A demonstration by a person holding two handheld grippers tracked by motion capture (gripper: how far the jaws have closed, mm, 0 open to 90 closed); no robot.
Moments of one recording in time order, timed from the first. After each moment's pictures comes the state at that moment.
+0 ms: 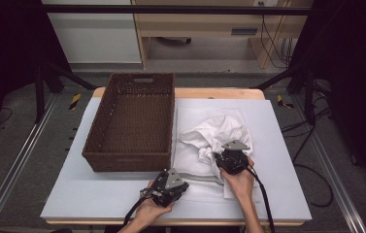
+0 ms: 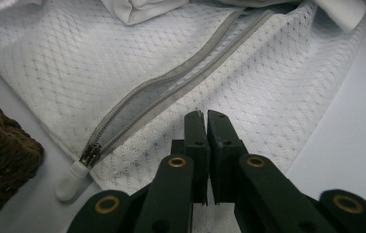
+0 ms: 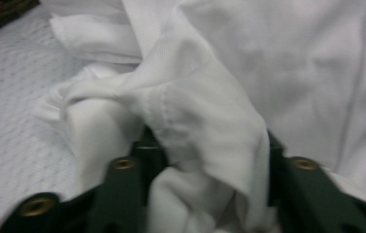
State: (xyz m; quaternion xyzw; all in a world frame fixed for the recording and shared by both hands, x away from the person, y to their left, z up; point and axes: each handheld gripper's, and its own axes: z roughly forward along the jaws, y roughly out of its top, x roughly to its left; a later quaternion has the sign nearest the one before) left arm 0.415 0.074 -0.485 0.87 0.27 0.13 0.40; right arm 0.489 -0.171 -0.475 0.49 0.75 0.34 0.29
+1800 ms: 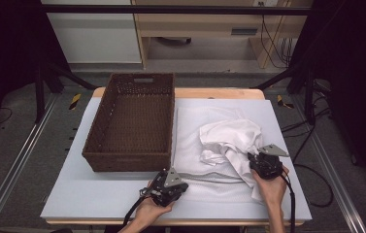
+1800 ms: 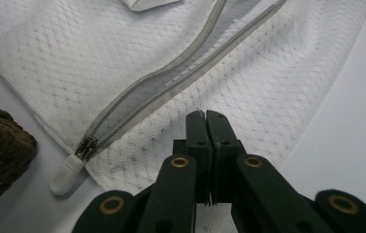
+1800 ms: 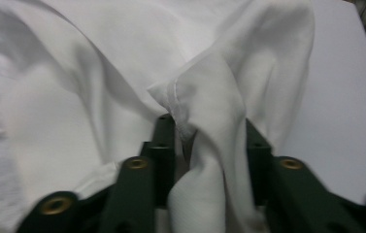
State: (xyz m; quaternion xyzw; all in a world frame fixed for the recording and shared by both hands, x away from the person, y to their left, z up) left arm 0.417 0.076 -0.483 0.87 0.27 0.11 0.40; right arm 0.463 -0.260 -0.462 0.52 0.72 0.35 0.30
